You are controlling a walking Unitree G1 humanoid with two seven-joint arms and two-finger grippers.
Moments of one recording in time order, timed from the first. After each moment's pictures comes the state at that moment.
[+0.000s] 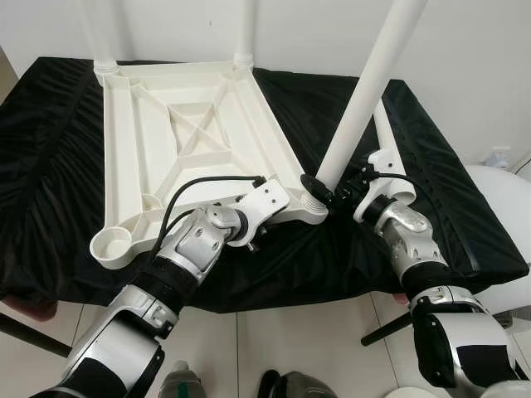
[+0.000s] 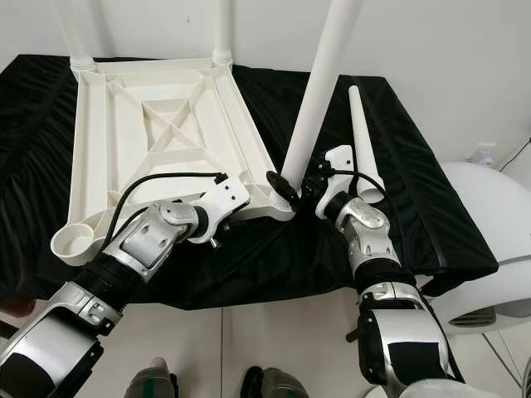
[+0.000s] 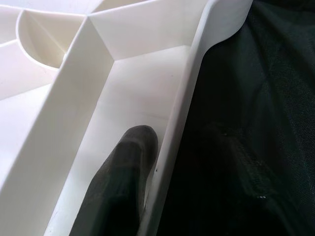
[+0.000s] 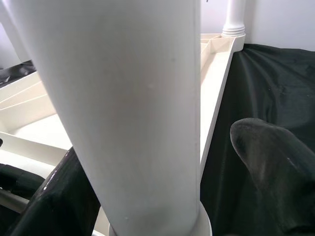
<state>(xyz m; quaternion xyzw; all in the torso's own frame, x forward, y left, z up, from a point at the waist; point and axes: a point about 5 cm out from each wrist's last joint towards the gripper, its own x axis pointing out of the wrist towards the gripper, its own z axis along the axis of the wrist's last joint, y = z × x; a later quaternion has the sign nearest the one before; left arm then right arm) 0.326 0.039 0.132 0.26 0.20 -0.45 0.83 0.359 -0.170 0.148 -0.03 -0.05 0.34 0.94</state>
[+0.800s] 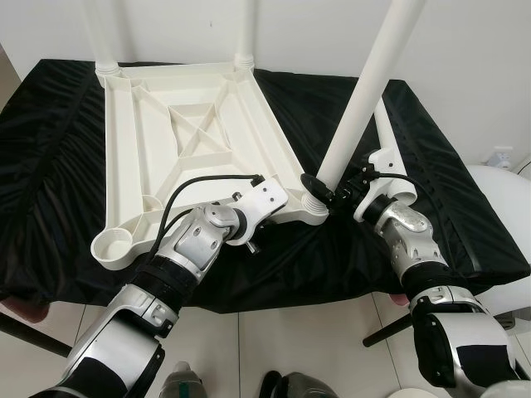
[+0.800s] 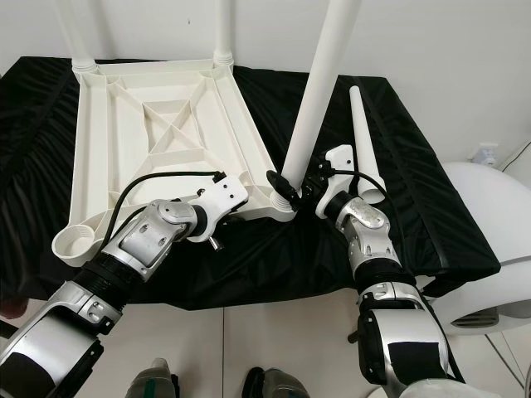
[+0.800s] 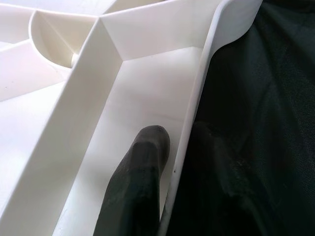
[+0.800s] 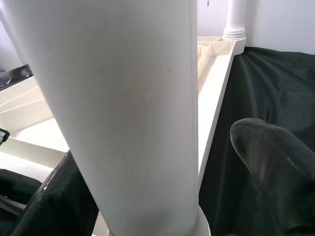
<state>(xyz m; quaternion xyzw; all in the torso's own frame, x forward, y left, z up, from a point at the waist) 0.329 0.042 0.133 0.26 0.19 -0.44 0.84 0.359 -0.170 0.148 -0.03 -0.06 0.34 0.94</state>
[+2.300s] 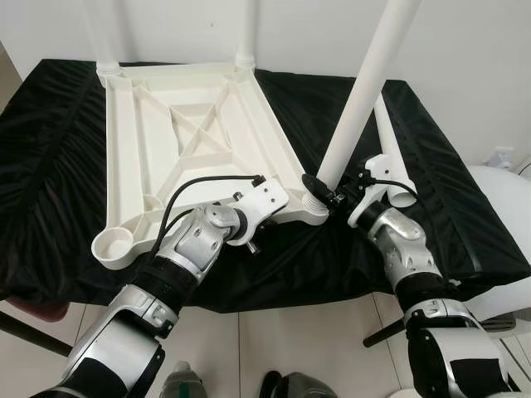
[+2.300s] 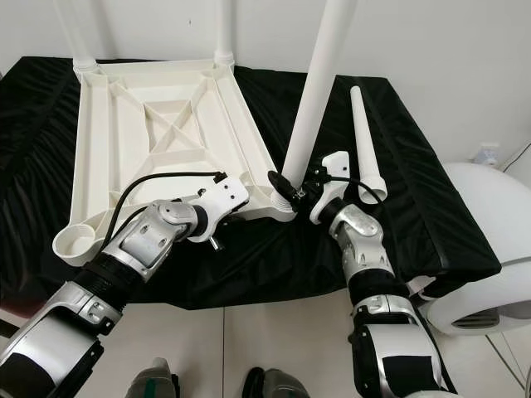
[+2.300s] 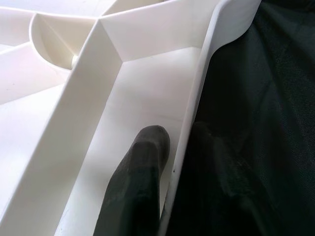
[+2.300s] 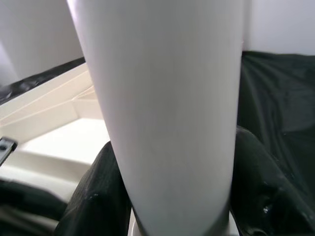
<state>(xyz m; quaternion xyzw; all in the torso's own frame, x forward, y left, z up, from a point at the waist) 0.328 0.041 0.133 0.27 0.19 -0.44 0.84 0.349 -0.159 0.144 0.00 -0.08 0.31 0.95</state>
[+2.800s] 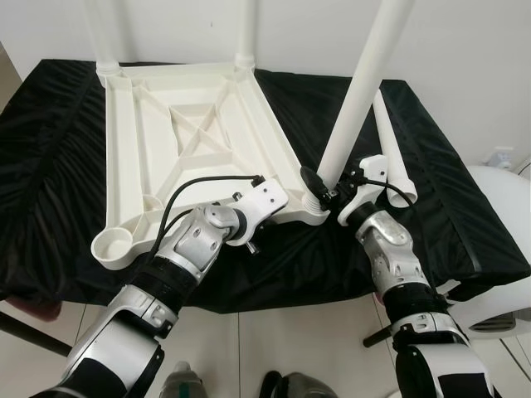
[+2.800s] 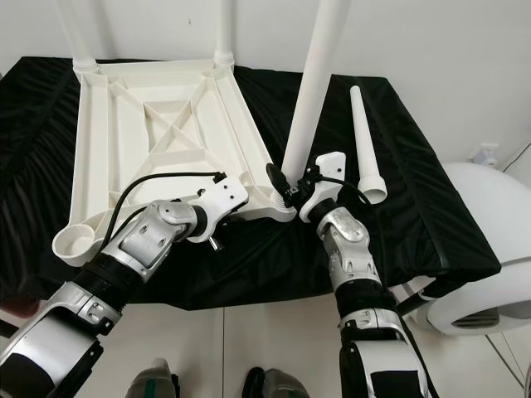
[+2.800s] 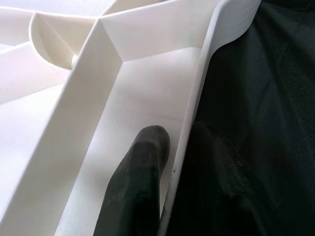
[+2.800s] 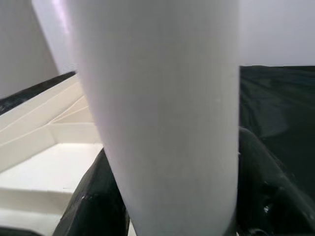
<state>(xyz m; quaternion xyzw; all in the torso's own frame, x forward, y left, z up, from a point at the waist) 0.328 0.042 0.133 0.27 0.19 -0.44 0.84 0.341 -0.141 0.147 0.02 -0.10 0.24 0.96</state>
